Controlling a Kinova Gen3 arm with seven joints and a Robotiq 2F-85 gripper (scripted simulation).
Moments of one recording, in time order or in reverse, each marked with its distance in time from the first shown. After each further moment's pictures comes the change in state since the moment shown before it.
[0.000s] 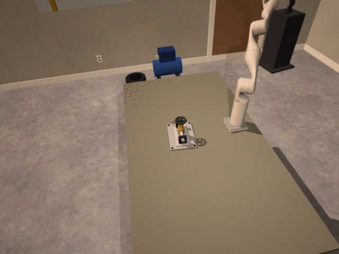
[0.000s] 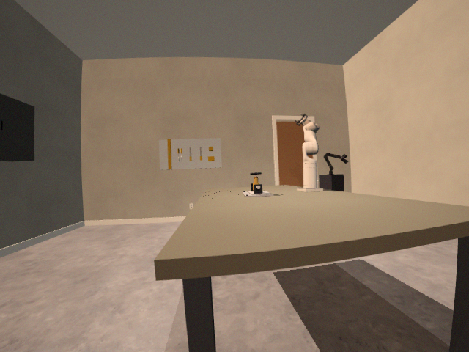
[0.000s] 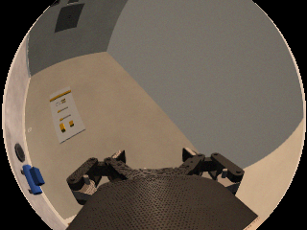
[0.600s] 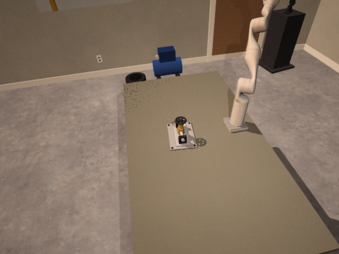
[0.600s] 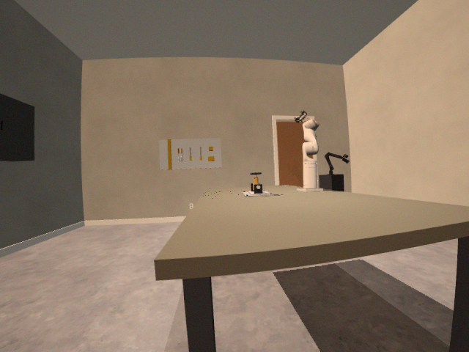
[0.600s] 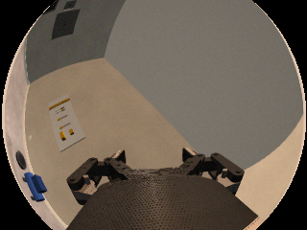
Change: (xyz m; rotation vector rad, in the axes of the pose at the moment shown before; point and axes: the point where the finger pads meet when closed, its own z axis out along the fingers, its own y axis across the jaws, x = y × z) arm 0.037 0.016 0.009 0.002 0.041 0.039
